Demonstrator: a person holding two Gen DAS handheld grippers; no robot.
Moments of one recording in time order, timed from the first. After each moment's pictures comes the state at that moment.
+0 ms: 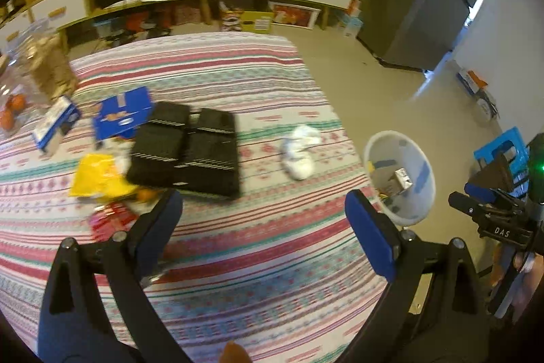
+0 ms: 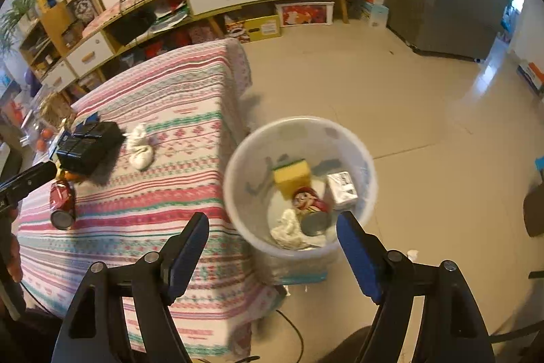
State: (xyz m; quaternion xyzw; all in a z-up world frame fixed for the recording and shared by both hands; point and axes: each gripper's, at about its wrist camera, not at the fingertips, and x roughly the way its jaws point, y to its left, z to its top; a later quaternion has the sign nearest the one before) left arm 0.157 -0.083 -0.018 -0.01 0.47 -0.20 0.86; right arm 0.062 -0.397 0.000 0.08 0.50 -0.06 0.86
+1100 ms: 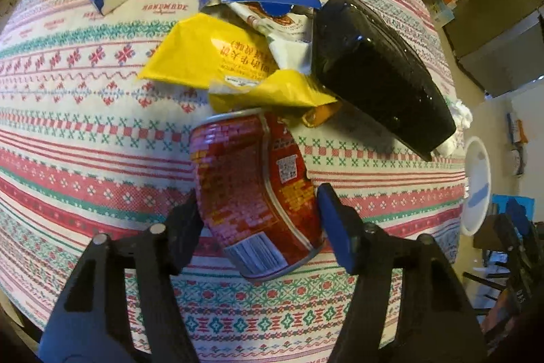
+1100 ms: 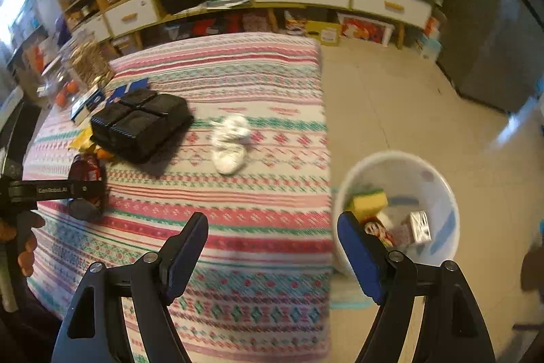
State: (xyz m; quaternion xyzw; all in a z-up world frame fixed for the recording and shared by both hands) left arm 0.192 0.012 -0.115 -0.10 0.63 -0.07 0.77; right arm 0.117 -0.265 -0.016 -0.02 0.49 0.01 0.87
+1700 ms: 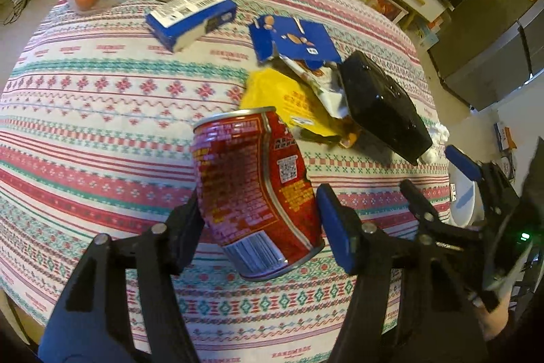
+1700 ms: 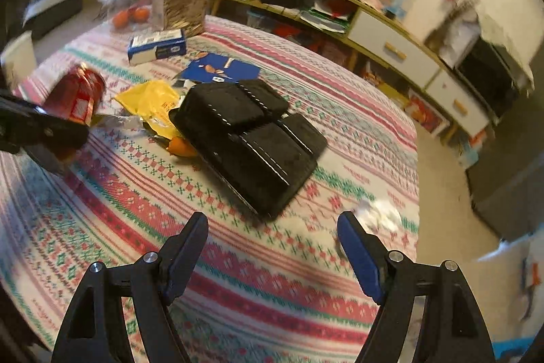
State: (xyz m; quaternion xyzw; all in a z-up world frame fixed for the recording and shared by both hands) left arm 0.164 0.089 -0.068 -0.11 0.57 -0.09 0.81; right arm 0.158 -0.121 -0.056 -0.24 0.44 0.09 0.86
